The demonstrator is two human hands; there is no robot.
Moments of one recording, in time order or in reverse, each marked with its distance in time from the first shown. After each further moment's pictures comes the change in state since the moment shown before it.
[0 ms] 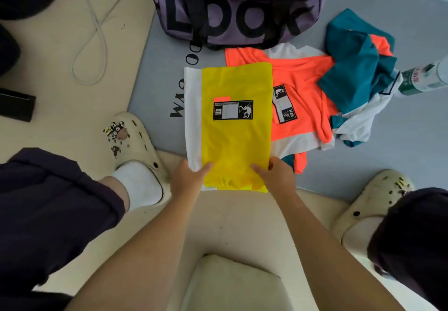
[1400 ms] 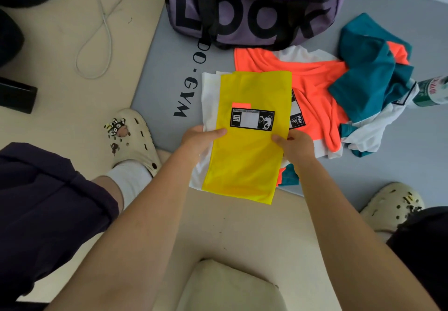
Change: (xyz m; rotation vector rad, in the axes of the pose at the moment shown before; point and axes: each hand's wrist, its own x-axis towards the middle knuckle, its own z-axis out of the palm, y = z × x) left_hand 0.053 0.080 -0.027 -0.472 -0.350 -0.075; right_hand 0.053 -0.048 -0.054 0.187 0.046 -0.045
